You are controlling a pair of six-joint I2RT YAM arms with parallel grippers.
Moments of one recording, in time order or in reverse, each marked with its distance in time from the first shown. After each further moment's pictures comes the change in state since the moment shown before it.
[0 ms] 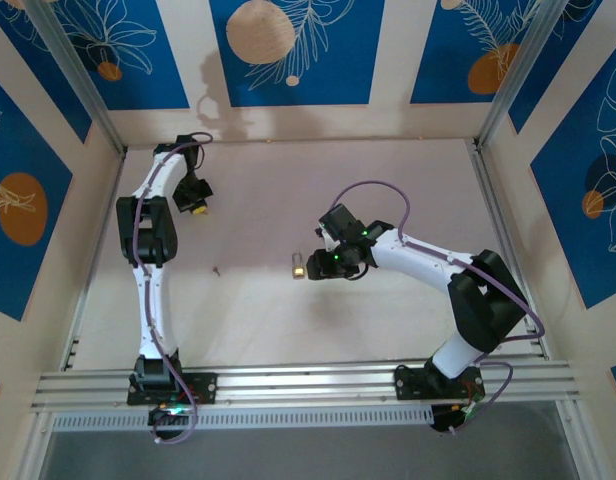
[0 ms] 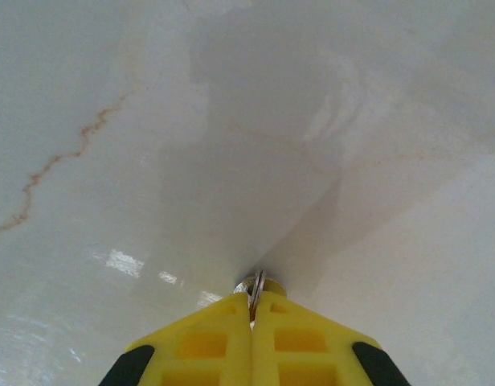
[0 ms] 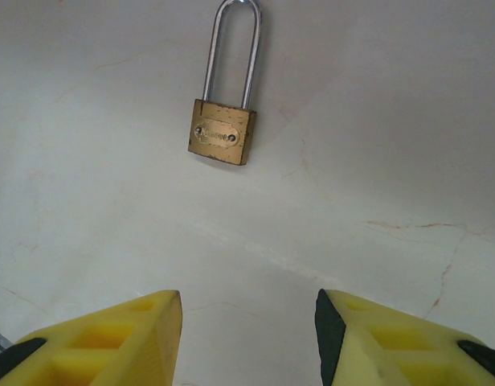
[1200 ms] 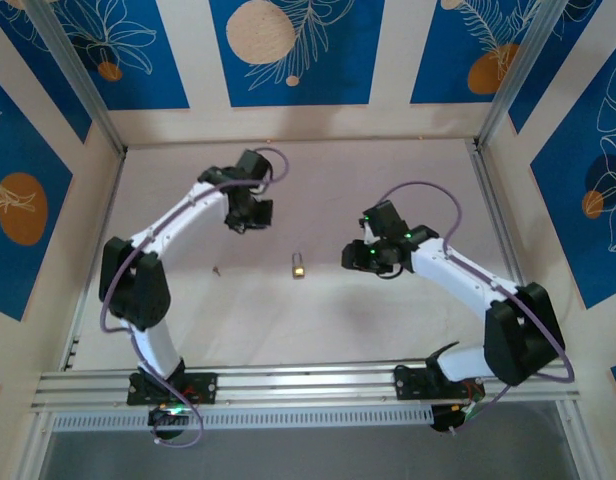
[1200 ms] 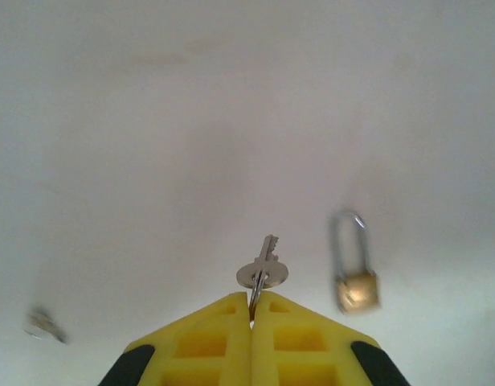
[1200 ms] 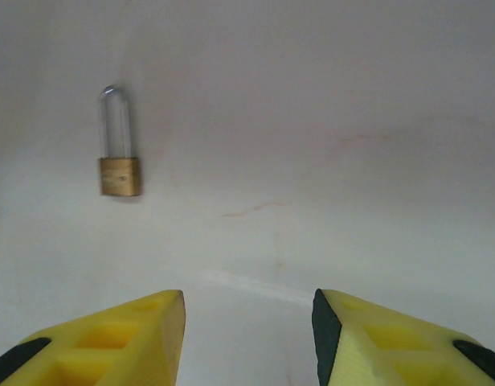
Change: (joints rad) left arm -0.526 -0.671 -0.602 0.180 0.030 0.048; right arm -0.225 -0.259 -0.174 -0.020 0.039 0.053
